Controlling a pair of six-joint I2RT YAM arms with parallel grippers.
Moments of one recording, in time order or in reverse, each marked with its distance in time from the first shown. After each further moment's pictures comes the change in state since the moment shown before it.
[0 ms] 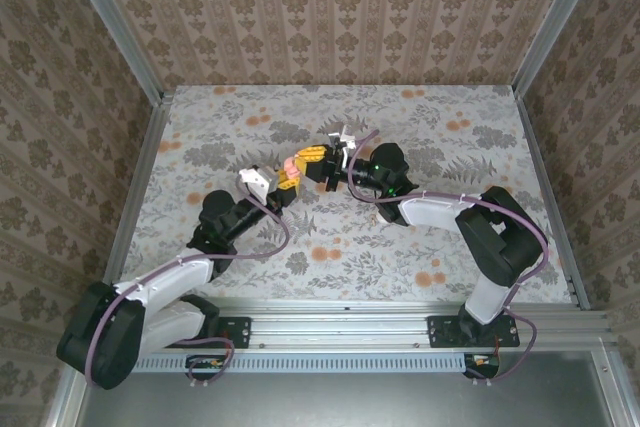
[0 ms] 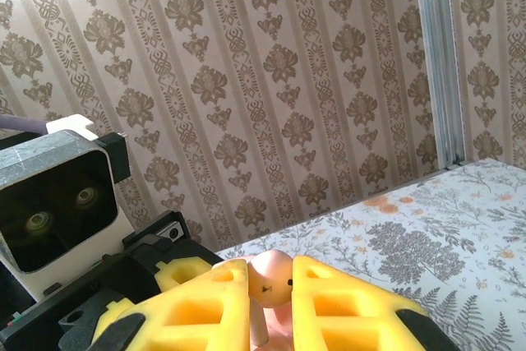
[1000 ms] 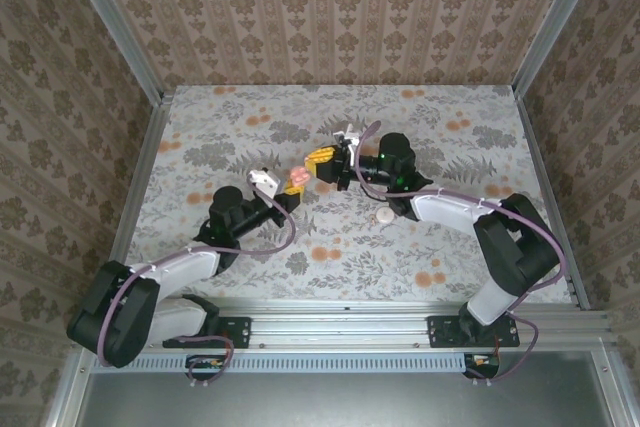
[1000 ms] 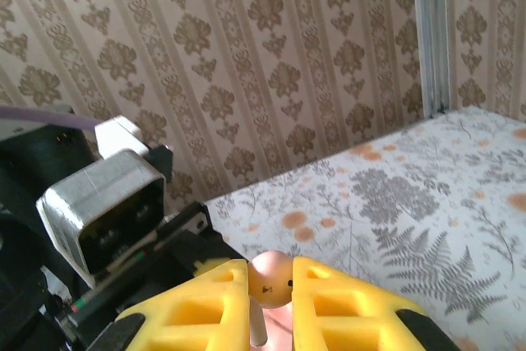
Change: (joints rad) left arm 0.011 0.127 0.004 -0.027 0.056 0.013; right arm -0.054 -0.090 0.008 -0.265 -0.070 -0.099
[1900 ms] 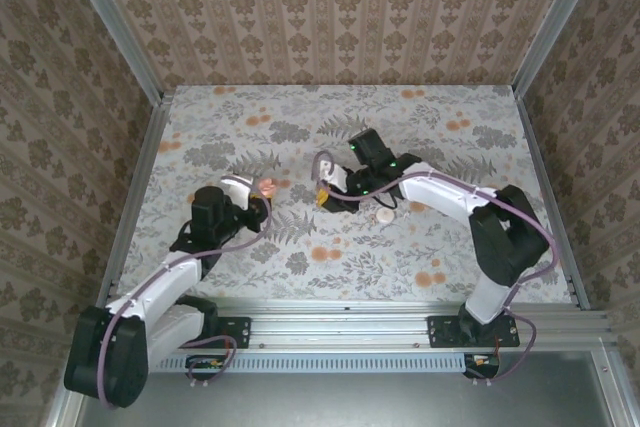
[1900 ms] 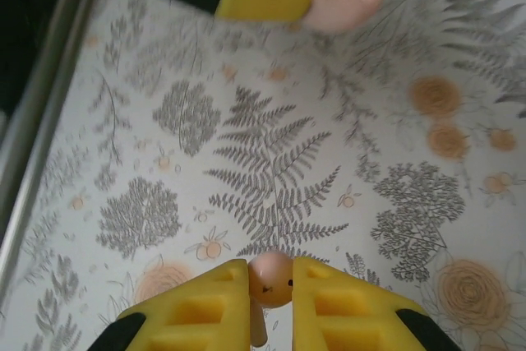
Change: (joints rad) left arm 0.192 -0.206 0.001 -0.510 -0.052 -0.087; right arm 0.008 0.068 0.264 -1.091 0.003 -0.854
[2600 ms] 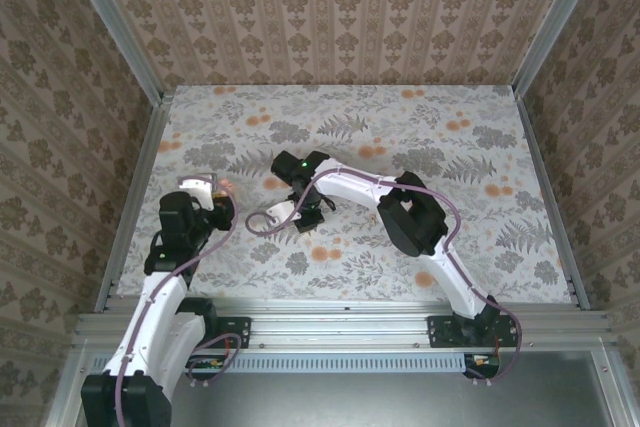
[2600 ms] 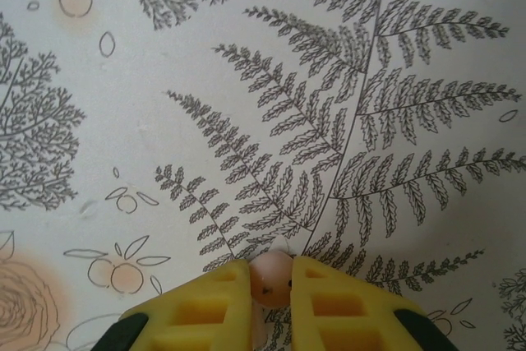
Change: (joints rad) left arm 0.258 -0.288 0.051 -0.384 -0.071 -0.068; right arm 0.261 0.625 0.742 -0.674 0.472 -0.526
